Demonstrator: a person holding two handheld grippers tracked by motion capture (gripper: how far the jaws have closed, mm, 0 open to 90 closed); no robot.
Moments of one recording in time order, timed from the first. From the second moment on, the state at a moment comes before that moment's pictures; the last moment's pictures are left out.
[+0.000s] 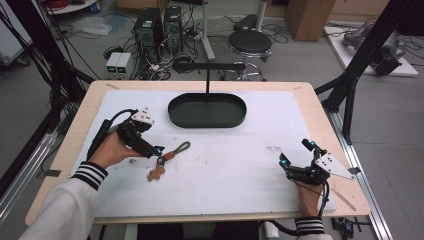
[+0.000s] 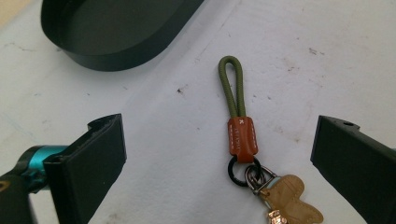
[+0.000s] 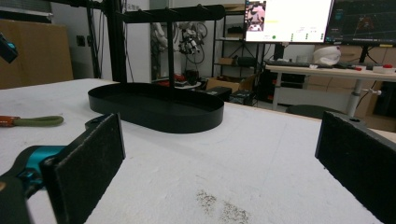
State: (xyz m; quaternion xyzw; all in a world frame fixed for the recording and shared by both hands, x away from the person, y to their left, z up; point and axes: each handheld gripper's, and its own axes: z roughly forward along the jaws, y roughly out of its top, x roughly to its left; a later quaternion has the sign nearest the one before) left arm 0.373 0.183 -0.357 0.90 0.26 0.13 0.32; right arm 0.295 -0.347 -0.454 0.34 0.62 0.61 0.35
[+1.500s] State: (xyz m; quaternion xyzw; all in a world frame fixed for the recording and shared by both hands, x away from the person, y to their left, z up) left arm 0.401 0.129 -0.402 0.95 0.25 0.03 0.16; right arm 0.295 -0.347 -0.454 0.34 0.62 0.62 0.35
